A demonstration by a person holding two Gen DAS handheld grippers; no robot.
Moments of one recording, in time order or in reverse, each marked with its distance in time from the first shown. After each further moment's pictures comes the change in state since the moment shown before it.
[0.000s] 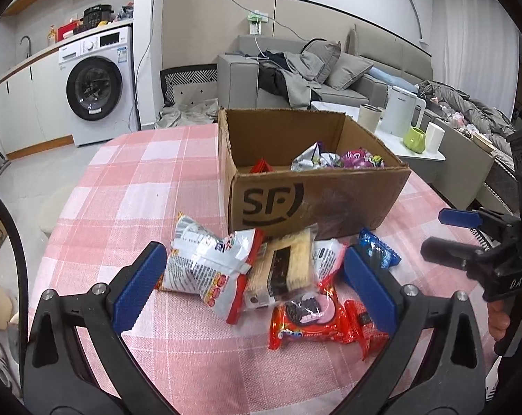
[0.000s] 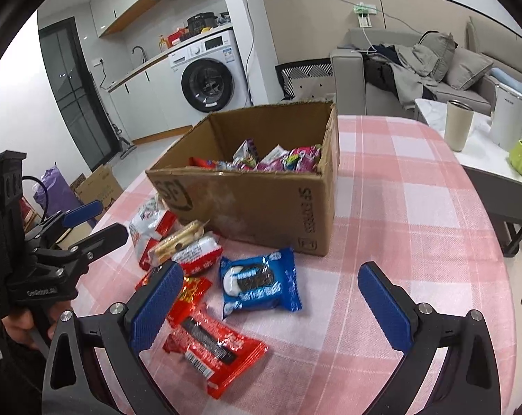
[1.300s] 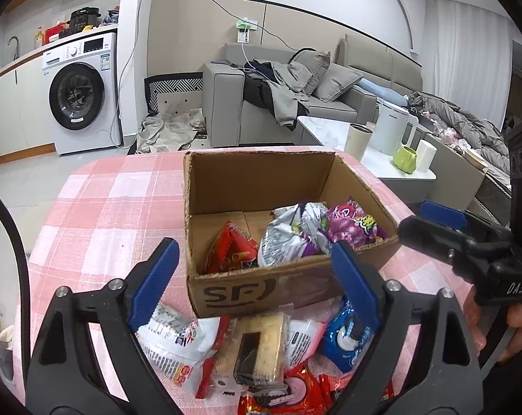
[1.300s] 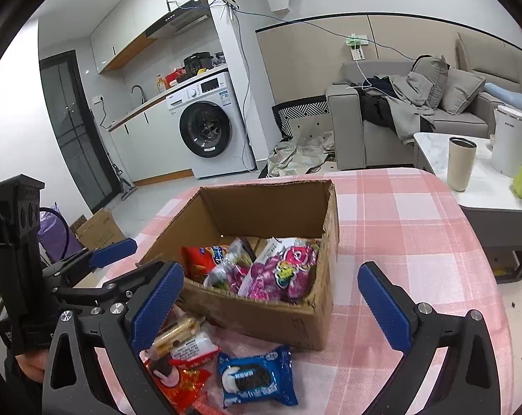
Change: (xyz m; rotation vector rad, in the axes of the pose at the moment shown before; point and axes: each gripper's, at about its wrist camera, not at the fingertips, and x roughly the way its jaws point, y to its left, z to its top) left arm 0.056 -0.013 0.078 -0.005 -0.037 -0.064; right arm 0.005 -0.019 0.070 0.057 -0.195 0.027
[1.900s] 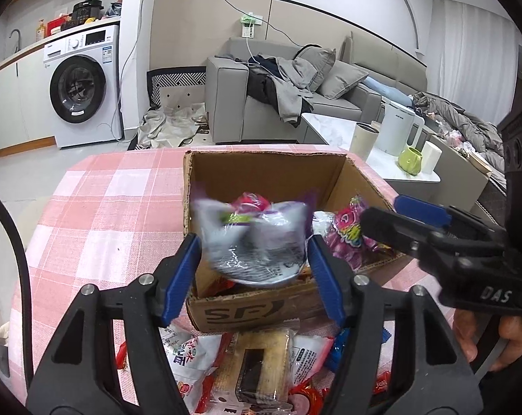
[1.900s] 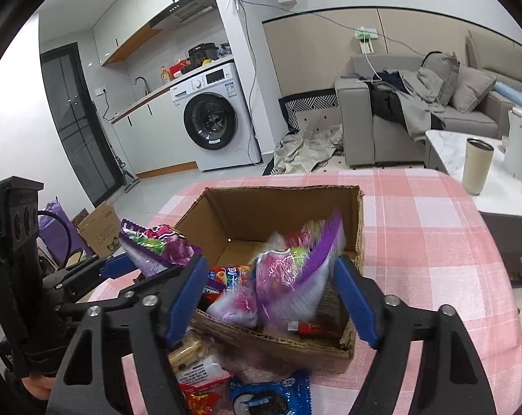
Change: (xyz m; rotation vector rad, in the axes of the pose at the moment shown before) left arm 0.021 0.006 0.011 -0.027 0.028 -0.004; right arm 0.036 0.024 0.016 -0.024 0.025 0.013
